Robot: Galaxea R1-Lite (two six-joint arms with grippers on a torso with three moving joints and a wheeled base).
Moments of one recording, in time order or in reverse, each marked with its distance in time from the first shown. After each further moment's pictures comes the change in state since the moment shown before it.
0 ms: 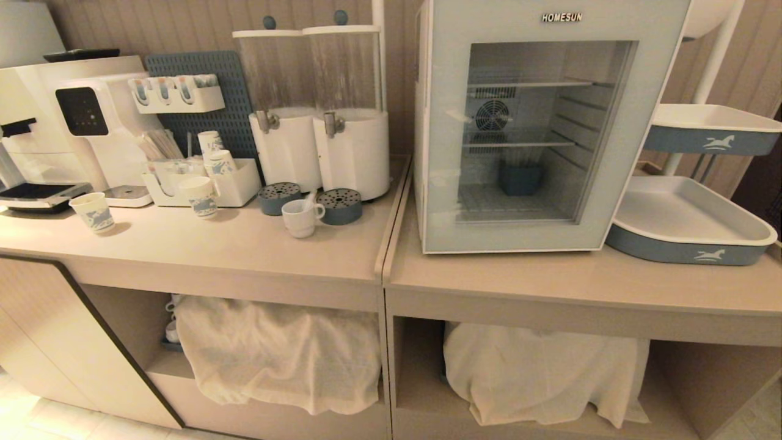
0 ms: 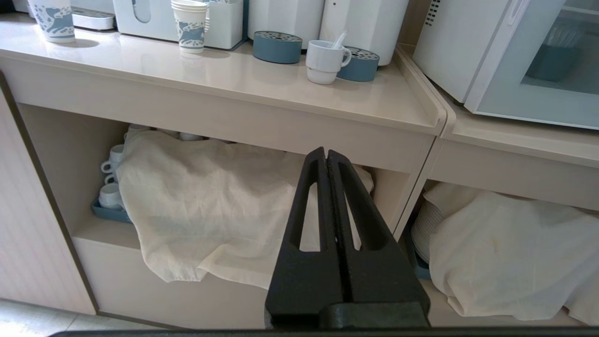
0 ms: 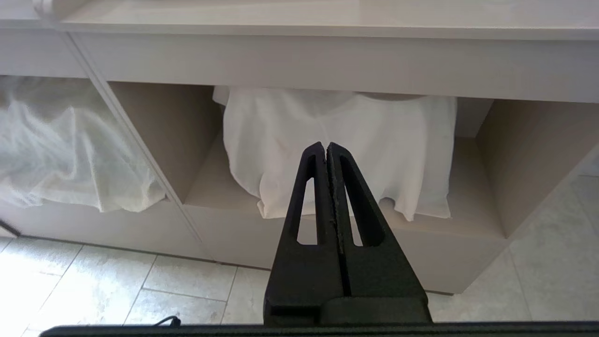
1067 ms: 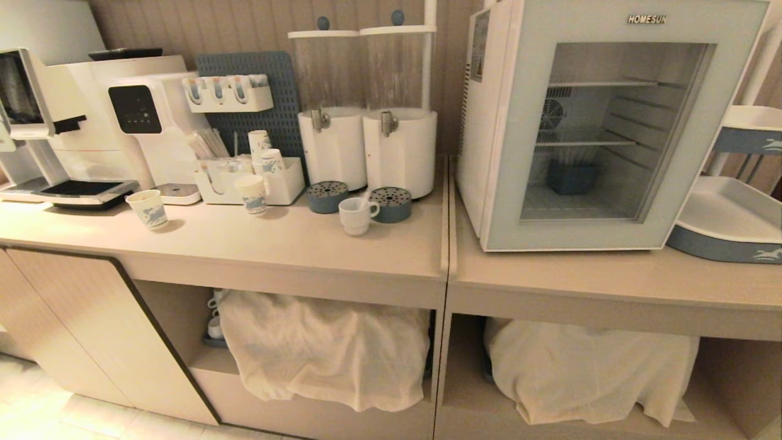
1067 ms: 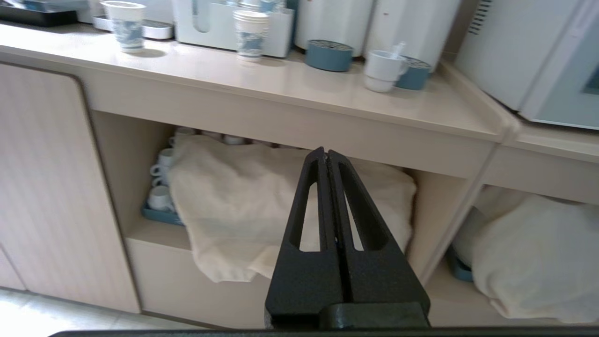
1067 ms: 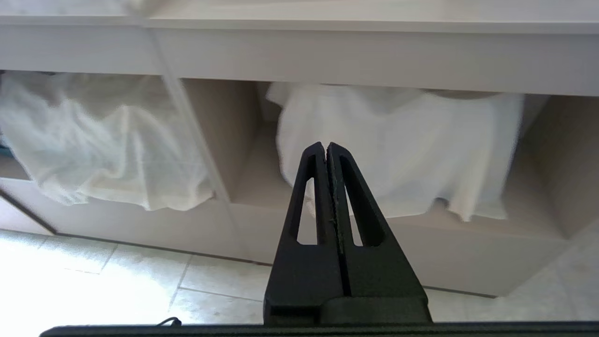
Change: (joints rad) left arm -0.001 0.000 0.000 0.000 0.000 0.000; right arm 0.001 -0.001 0.000 -0.002 0.000 0.003
